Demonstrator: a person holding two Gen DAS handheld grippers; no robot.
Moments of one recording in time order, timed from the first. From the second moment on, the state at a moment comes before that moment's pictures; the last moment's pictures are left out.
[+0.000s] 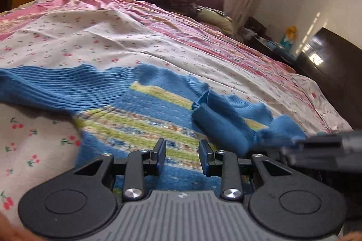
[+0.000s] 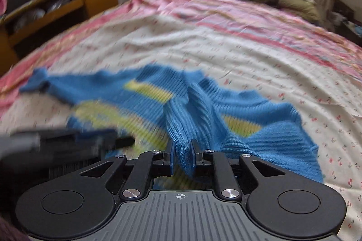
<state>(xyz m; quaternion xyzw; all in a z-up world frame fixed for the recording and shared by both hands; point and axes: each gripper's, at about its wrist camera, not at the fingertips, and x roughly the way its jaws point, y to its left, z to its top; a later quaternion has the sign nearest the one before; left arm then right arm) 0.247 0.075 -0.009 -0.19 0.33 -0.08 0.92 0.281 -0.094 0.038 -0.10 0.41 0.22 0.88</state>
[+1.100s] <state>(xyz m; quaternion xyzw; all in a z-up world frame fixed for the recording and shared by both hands) 0.212 0.094 -0.017 -0.20 0.31 -0.08 0.92 0.327 -0.037 0.041 -0.10 0.36 0.19 0.91</state>
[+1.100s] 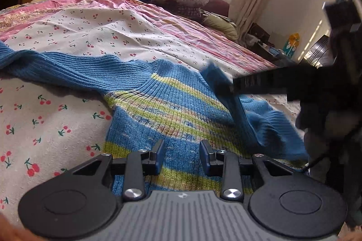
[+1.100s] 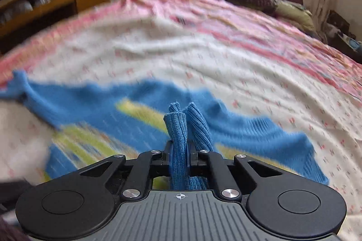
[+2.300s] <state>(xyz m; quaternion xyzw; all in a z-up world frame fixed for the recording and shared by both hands) 0.208 0.099 -0.014 -0.20 0.29 -0.07 0.93 0.300 -0.157 0.041 -0.07 0.37 0.04 0.93</state>
